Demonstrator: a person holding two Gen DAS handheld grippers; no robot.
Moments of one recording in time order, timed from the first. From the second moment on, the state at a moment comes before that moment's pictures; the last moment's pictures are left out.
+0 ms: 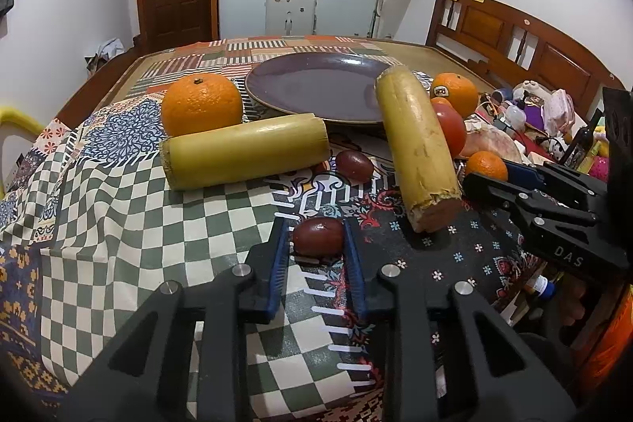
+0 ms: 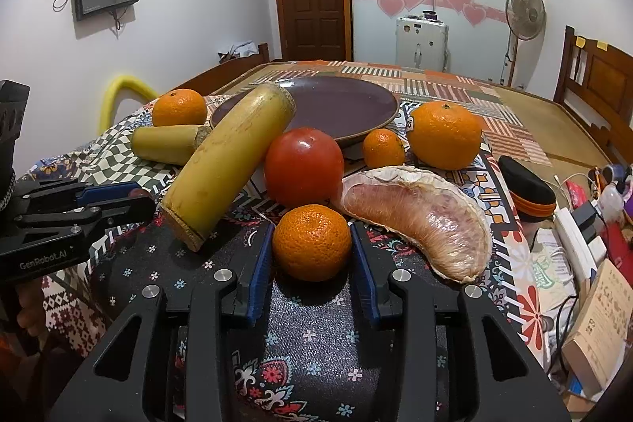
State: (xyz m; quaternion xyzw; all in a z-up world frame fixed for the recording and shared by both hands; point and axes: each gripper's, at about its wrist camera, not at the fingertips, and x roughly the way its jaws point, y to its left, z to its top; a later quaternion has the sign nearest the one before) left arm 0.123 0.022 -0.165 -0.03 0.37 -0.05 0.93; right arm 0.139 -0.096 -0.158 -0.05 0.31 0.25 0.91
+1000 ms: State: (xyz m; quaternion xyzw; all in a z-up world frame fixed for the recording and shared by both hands) left arm 0.138 0.031 -0.060 -0.03 0.24 -0.01 0.97; right arm 0.150 -0.091 -0.076 -0.06 0.17 0.22 0.96
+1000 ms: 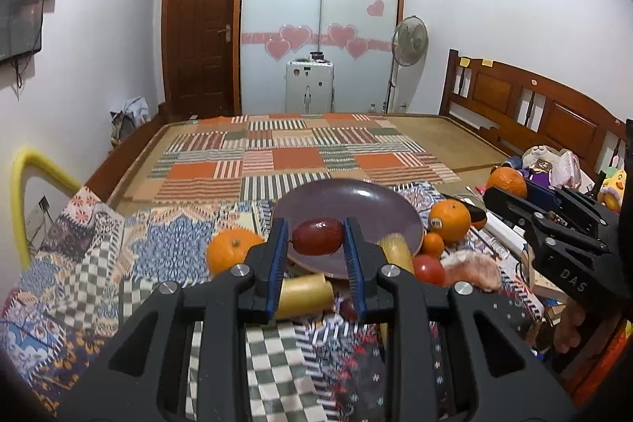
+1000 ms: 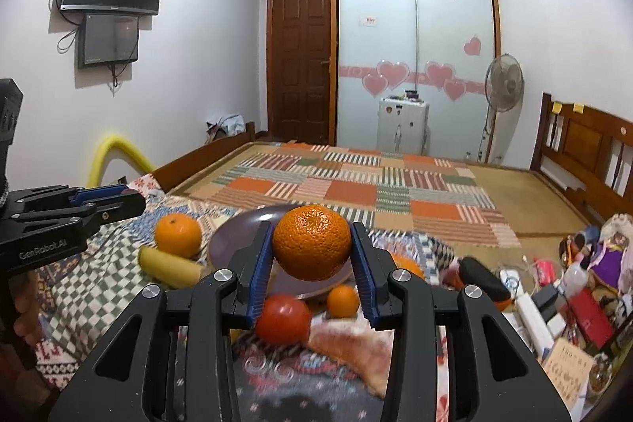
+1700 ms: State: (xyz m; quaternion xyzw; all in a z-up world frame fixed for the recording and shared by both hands) left arm 0.220 0.026 -0.062 0.00 0.24 0.01 0.97; right arm 0.215 -0.082 -0.079 -0.08 0.19 0.20 0.96
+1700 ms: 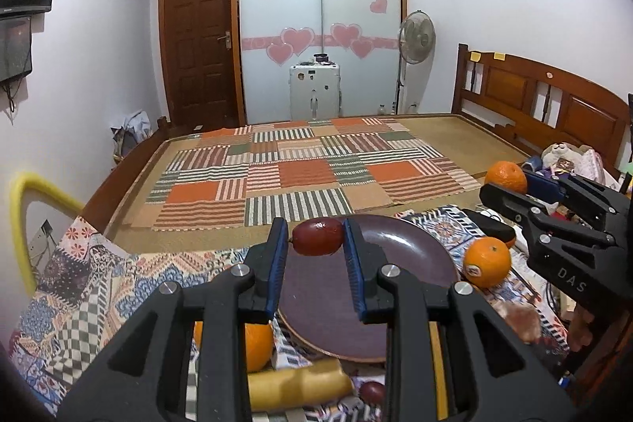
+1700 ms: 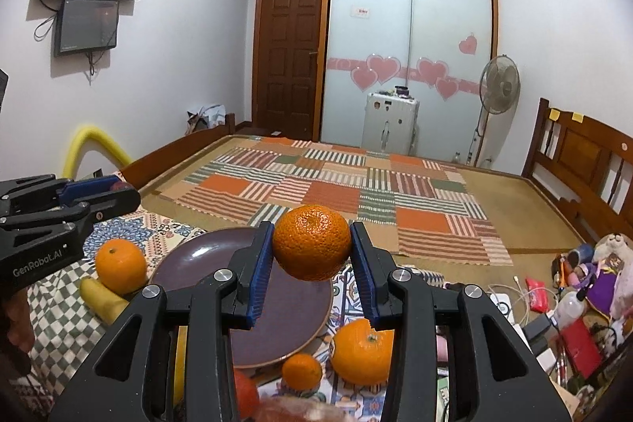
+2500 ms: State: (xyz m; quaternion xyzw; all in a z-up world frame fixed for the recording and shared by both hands) left arm 0.304 0.044 -0.103 0.01 0.36 -0.02 0.93; right arm 0.274 -0.052 -0.108 -0.13 0.32 0.24 0.91
